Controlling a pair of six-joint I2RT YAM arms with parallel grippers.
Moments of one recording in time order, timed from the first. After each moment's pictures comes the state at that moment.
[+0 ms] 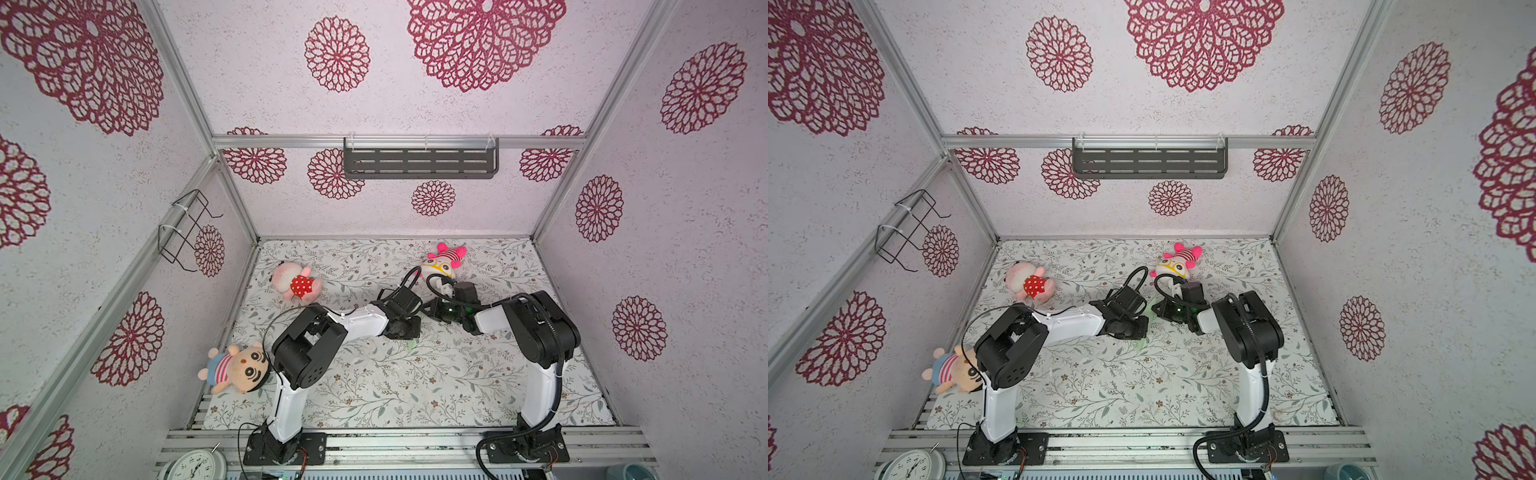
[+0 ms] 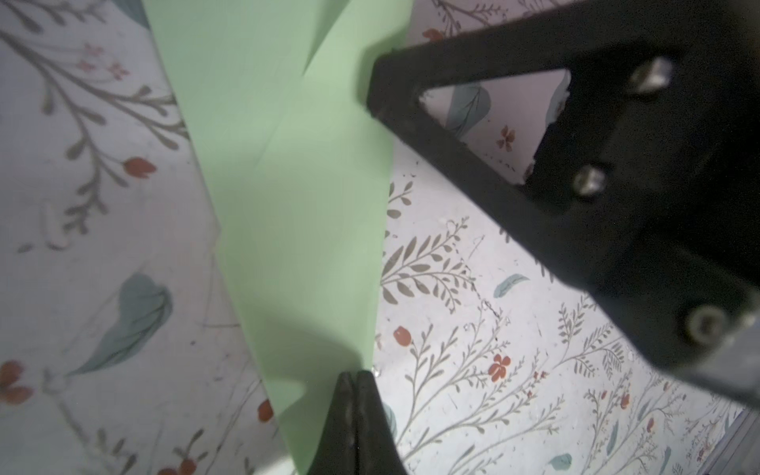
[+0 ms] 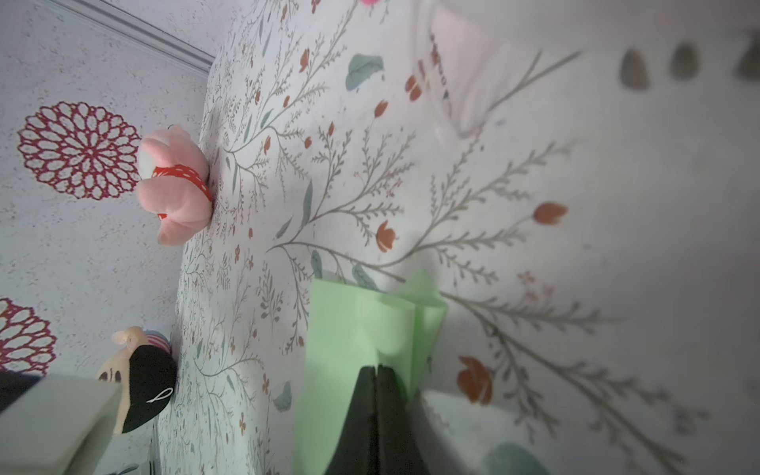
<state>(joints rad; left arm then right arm) -0.78 2.02 1.26 -0.29 0.13 -0.68 0.36 2.01 0.90 0.47 -0.53 0.68</state>
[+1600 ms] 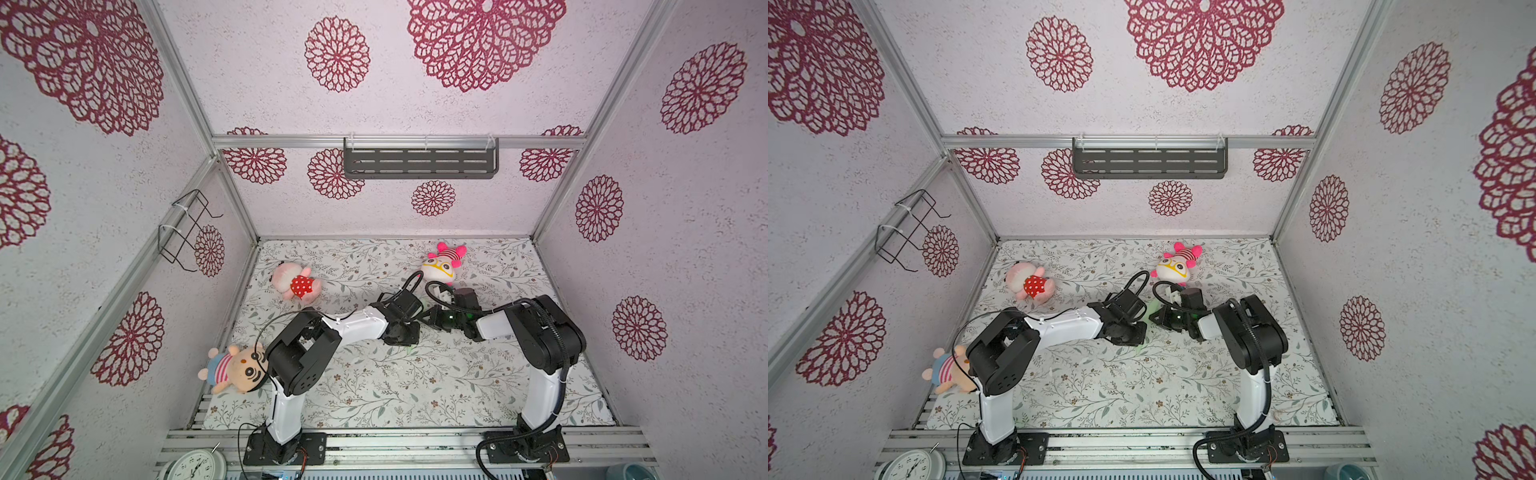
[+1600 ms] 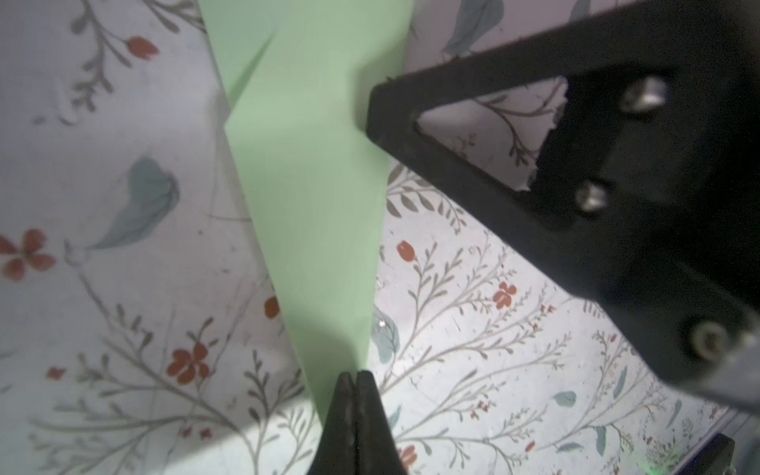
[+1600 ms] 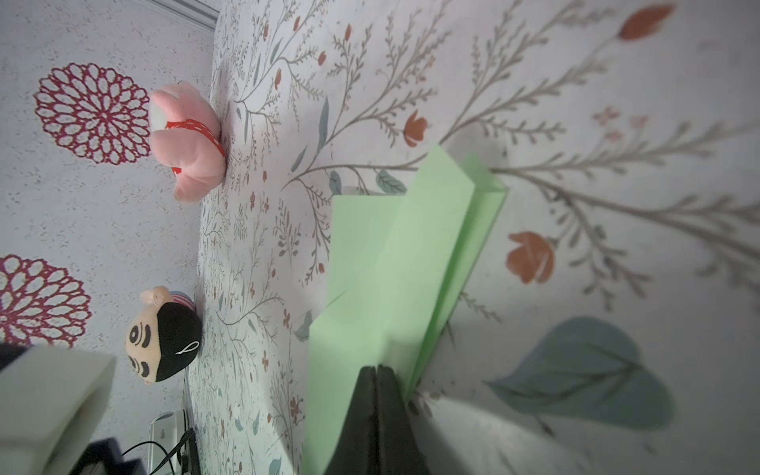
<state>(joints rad) -0.82 1.95 1.24 -0.42 0.13 -0.68 0.39 1.94 0.80 0.46 -0.61 0.71</state>
